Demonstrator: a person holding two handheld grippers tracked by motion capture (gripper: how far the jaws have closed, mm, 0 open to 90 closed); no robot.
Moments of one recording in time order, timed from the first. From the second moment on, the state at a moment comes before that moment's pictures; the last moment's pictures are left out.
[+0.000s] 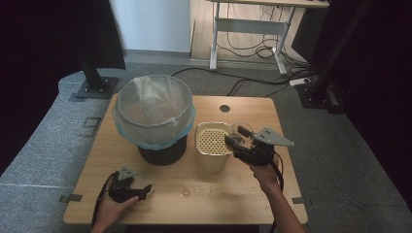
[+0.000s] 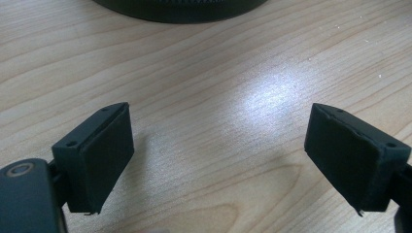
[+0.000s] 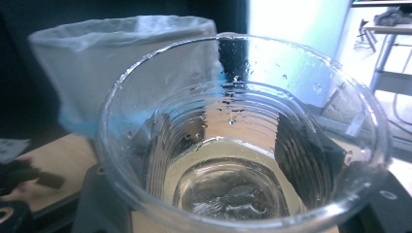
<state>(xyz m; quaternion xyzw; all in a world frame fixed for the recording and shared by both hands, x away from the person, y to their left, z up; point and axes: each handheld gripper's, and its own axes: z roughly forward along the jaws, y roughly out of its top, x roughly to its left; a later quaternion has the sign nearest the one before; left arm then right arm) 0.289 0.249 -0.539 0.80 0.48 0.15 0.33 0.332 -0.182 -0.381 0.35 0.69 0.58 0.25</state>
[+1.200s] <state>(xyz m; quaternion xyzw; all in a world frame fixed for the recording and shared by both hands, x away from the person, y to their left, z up) 0.291 0.250 -0.541 0.80 0.48 0.15 0.32 0.398 -0.151 -0.370 0.24 0.78 0.36 0.45</state>
